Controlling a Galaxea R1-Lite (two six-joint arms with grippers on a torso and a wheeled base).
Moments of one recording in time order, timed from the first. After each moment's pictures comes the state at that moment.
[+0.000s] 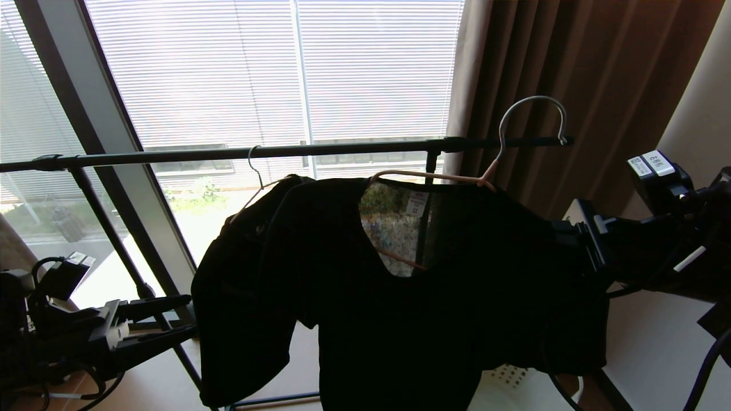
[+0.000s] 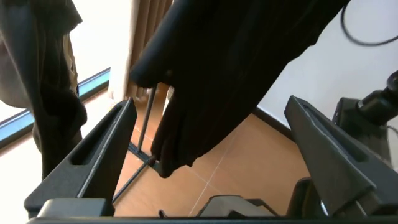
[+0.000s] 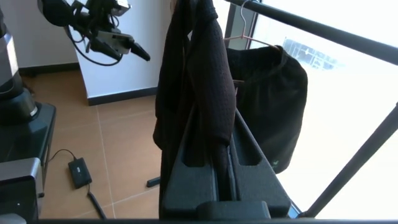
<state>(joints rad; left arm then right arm) 0.35 1.73 -0.31 -0.87 -1.30 0.23 0.20 1.65 -0.57 -1.13 1.02 0.02</state>
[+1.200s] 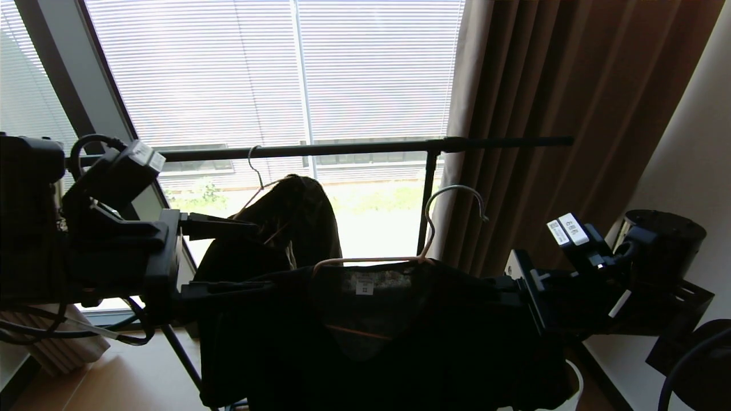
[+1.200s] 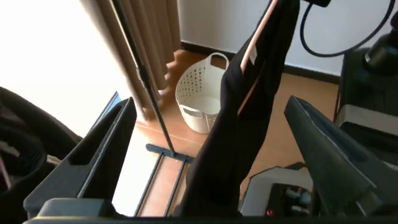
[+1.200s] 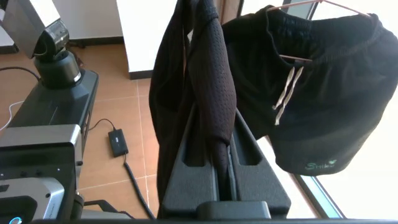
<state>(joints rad) -0.19 1.42 -0.83 -0.14 -0.88 0.41 0.38 1.77 -0.50 -1.13 1.01 -0.11</state>
